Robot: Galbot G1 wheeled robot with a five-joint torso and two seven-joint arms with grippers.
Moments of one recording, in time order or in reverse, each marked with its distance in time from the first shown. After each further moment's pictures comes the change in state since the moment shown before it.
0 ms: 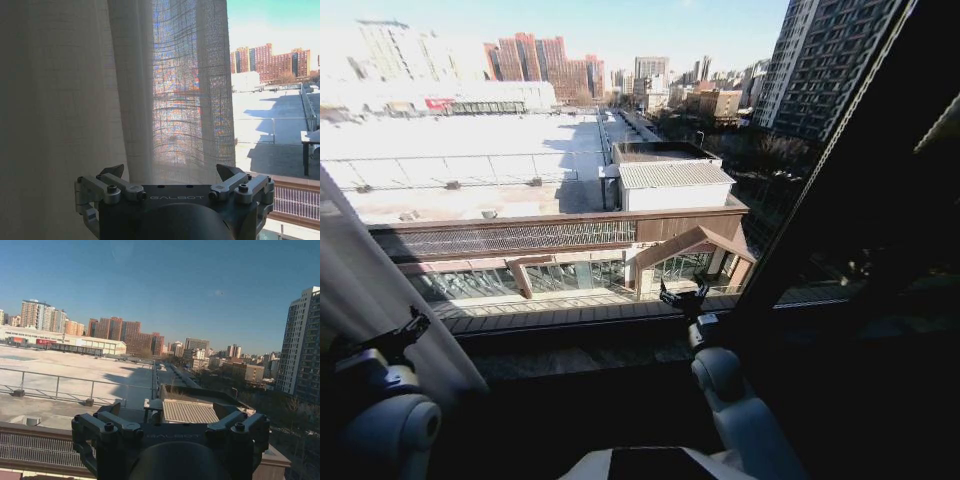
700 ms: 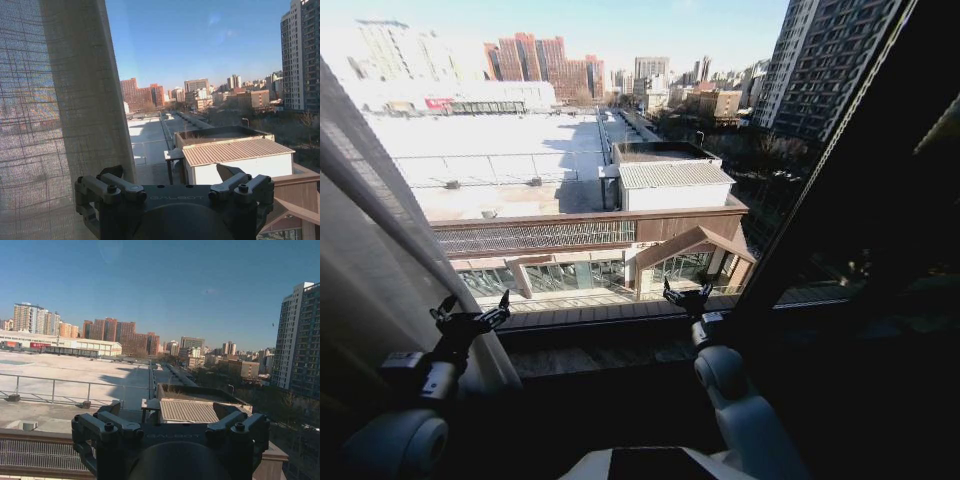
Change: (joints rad) left arm 0.075 0.055 0.004 -0.021 0.004 -0.175 0.567; right arm 0.003 0.000 0.028 0.001 0.039 -0.001 0.004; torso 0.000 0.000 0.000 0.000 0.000
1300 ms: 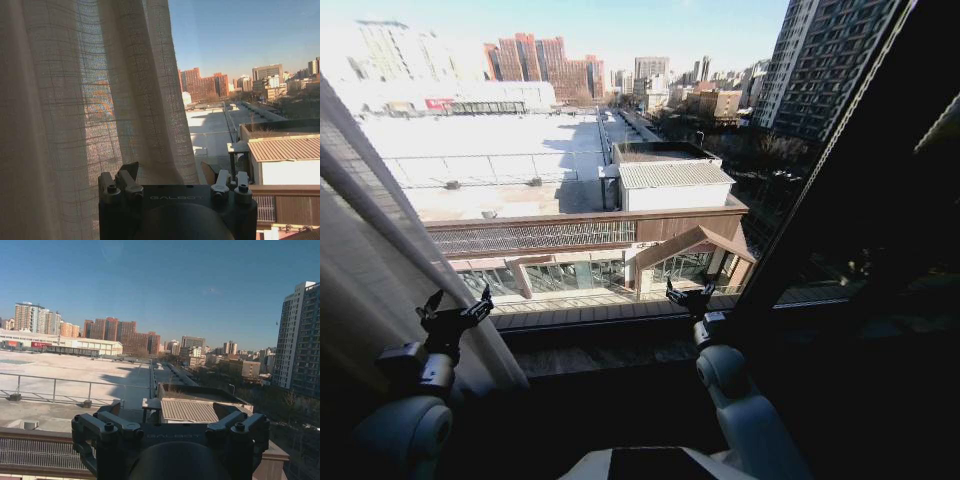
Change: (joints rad) left arm -0.081 0.020 -0.006 0.093 0.005 0.044 -0.281; right arm 0.000 0.002 -0.008 -0.002 -0.003 0.001 0.001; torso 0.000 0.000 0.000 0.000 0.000
